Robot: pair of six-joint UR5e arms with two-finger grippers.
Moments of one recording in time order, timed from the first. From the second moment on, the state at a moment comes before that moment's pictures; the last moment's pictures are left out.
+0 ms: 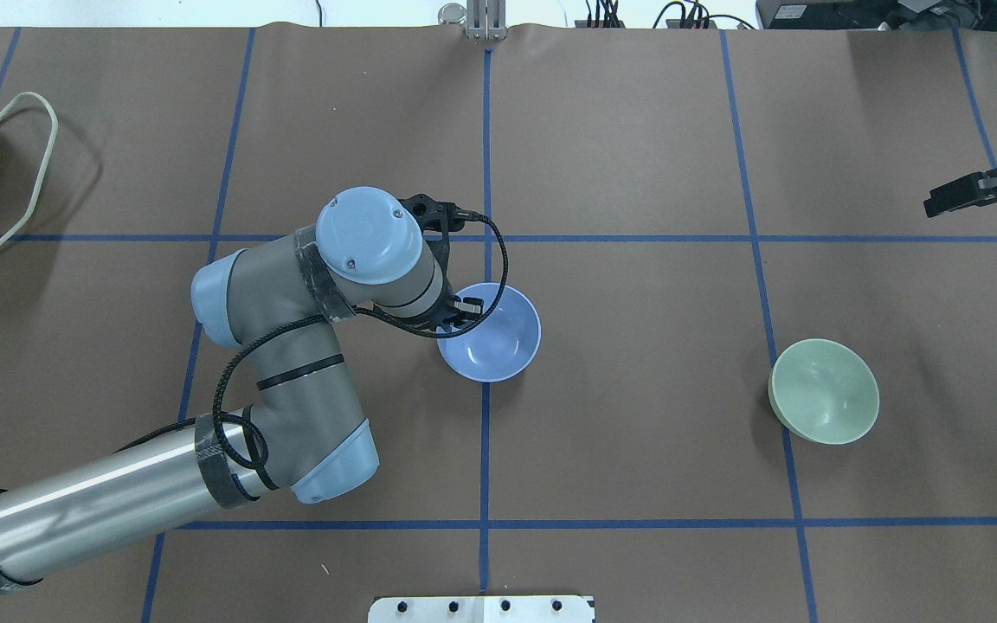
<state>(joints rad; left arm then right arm) -0.52 -2.30 -1.57 -1.75 -1.83 -1.13 1.17 -1.53 1.82 -1.25 2.12 0.49</state>
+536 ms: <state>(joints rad) -0.78 -2.11 -1.82 -1.59 -2.03 -0.80 1.13 -1.55 1.88 -1.25 2.20 0.57</state>
